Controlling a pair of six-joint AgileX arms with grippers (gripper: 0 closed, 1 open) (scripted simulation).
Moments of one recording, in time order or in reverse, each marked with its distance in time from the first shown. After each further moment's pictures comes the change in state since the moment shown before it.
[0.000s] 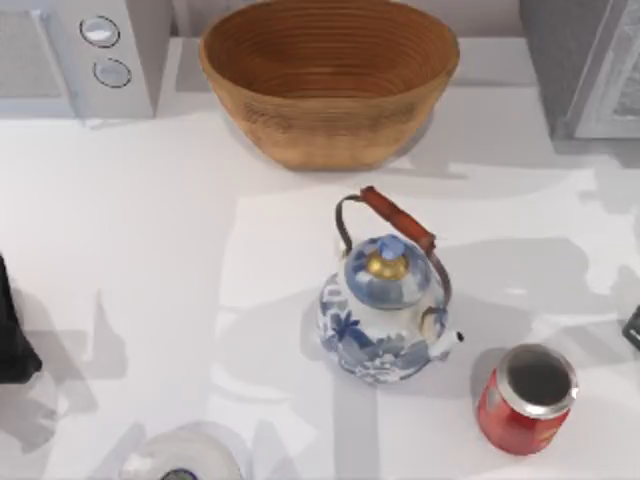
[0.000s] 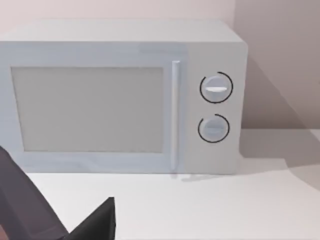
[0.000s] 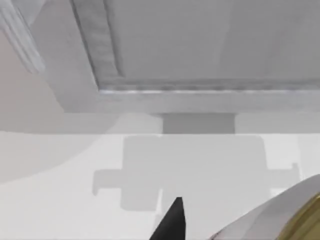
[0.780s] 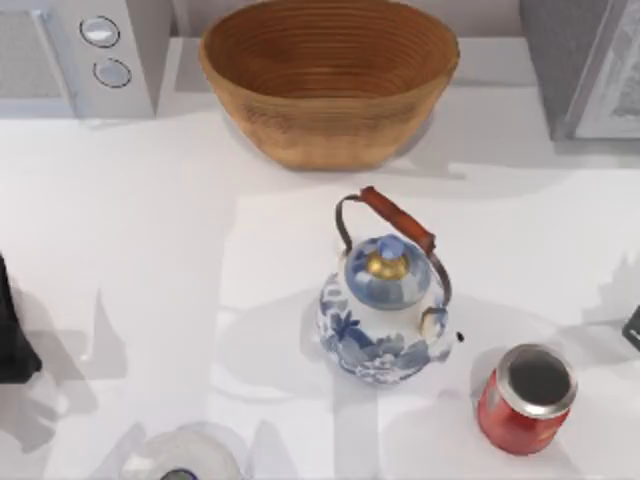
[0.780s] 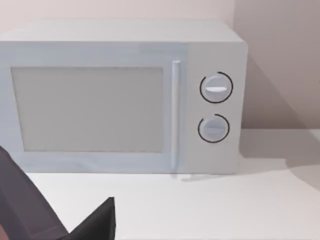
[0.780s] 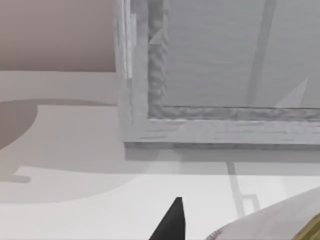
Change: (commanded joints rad) left arm 0.000 0.000 0.000 0.000 0.000 0.000; right arm 0.088 -0.950 -0.677 0.225 0.055 0.051
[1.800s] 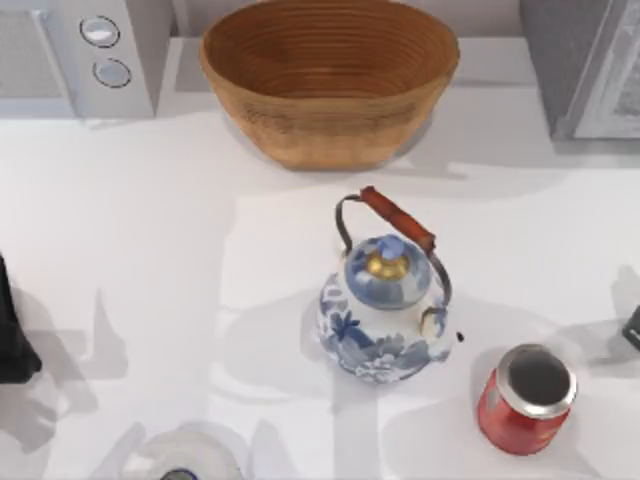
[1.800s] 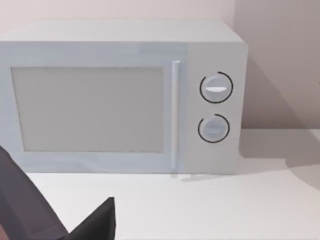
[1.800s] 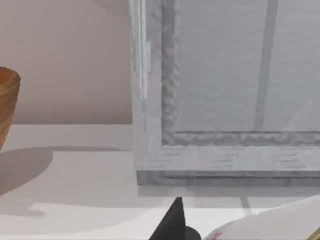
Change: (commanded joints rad) left arm 0.000 0.000 0.000 0.000 0.000 0.000; right arm 0.050 -0.464 -0.339 0.111 0.035 0.030
